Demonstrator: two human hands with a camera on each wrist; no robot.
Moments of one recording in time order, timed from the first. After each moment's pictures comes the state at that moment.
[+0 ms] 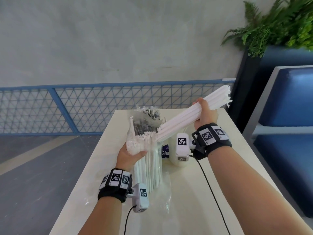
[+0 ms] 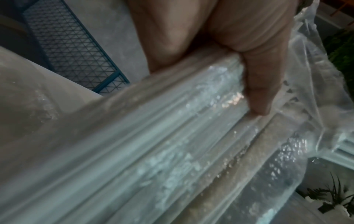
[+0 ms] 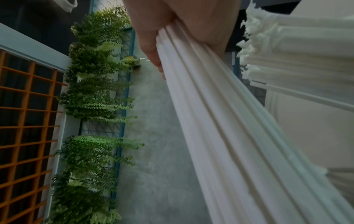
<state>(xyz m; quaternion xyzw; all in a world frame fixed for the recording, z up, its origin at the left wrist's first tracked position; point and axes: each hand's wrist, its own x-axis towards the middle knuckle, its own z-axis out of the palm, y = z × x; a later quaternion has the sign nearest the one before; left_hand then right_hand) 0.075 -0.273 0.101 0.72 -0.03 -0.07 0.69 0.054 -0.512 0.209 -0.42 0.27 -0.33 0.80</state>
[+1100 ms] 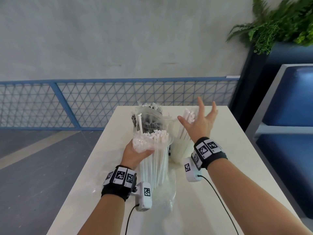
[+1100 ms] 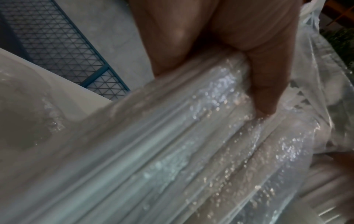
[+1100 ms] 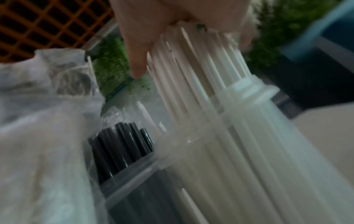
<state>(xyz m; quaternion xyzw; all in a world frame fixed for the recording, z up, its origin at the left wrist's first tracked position) 0.066 -0.285 0.108 0.70 -0.09 -0.08 0.70 0.053 -0.502 0.151 -0.83 0.22 -0.34 0.38</state>
